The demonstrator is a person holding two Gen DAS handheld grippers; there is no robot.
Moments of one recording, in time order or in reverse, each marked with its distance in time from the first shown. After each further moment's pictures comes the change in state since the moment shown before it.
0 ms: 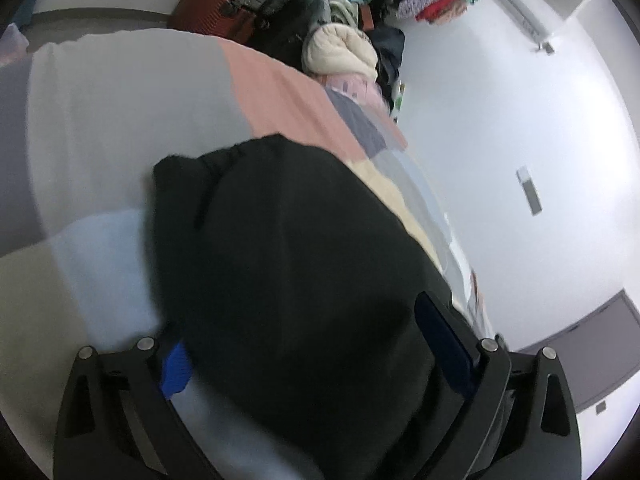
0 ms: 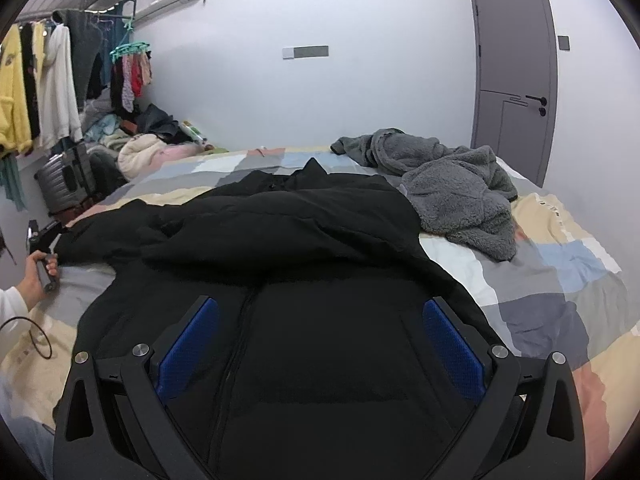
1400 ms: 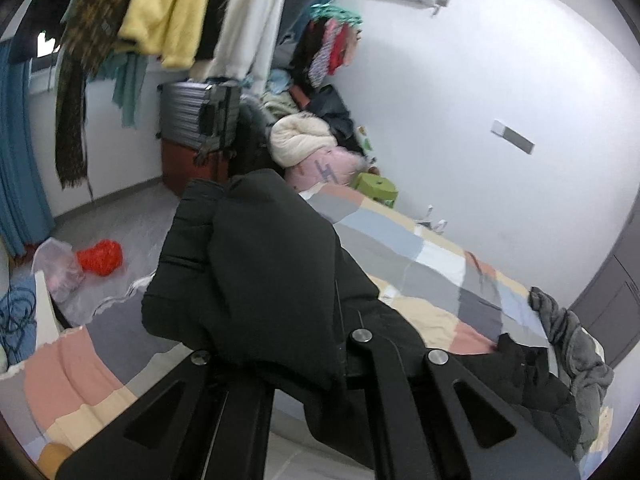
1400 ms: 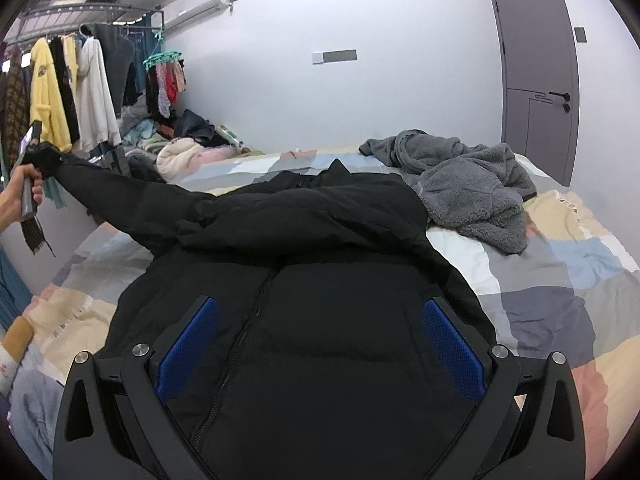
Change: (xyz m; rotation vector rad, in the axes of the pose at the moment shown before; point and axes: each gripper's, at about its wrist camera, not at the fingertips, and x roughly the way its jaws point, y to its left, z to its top) left arm -0.232 -0.242 -0.031 0.525 -0.220 0.250; right arm -0.051 -0.042 -0.014 -0.014 -0.014 0.167
